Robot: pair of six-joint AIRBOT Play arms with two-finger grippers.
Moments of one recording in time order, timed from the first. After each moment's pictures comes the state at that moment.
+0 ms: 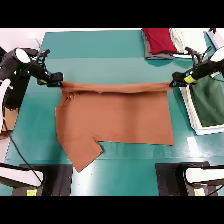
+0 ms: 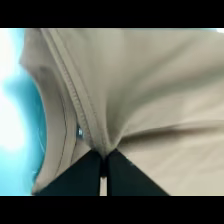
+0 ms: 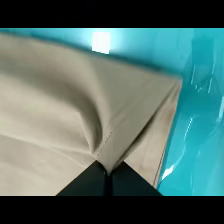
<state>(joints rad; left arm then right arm) 0.04 -1.58 1.49 1.25 -1.21 -1.48 -0.16 -1.50 1.43 -1.18 1.32 1.36</state>
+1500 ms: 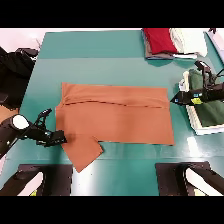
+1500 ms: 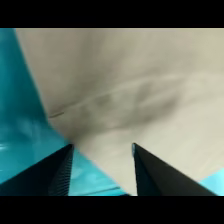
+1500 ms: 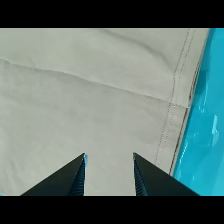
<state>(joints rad) 0.05 -0.84 0.44 1.16 -1.21 -1.54 -0.16 -0.99 0.98 -1.14 1.25 1.33</state>
